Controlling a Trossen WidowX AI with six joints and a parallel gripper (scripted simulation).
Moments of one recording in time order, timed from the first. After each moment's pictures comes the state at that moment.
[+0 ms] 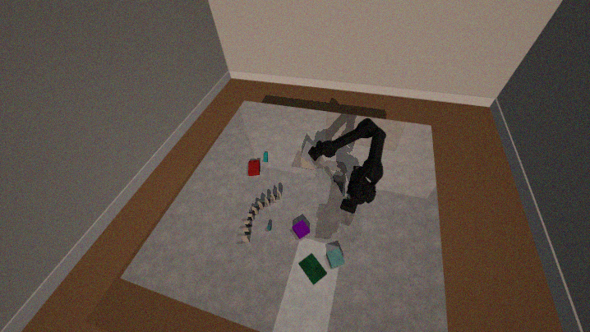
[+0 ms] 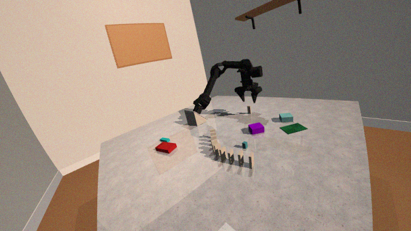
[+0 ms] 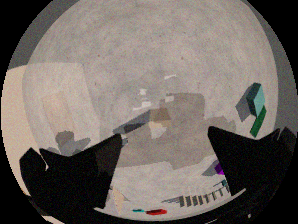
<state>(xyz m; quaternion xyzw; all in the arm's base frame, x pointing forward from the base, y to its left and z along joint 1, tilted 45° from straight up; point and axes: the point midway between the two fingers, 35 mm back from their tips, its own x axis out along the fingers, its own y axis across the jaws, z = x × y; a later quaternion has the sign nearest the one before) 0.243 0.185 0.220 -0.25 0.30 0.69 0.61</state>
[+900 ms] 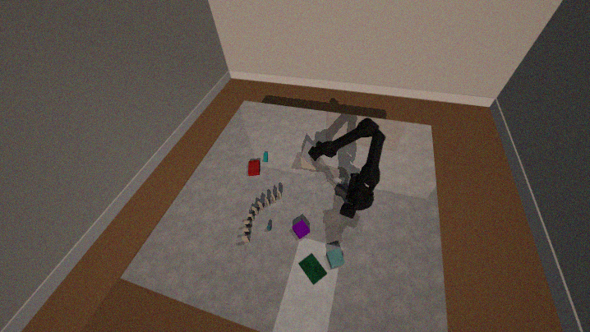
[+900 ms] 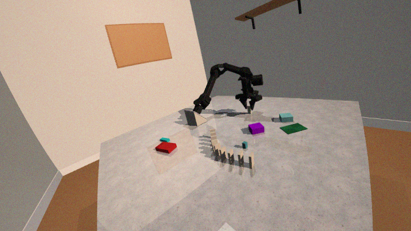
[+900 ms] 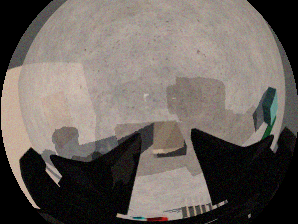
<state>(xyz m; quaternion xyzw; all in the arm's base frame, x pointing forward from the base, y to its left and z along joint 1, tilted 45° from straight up) 0.232 0.221 0.186 -0.25 0.29 0.69 0.61</state>
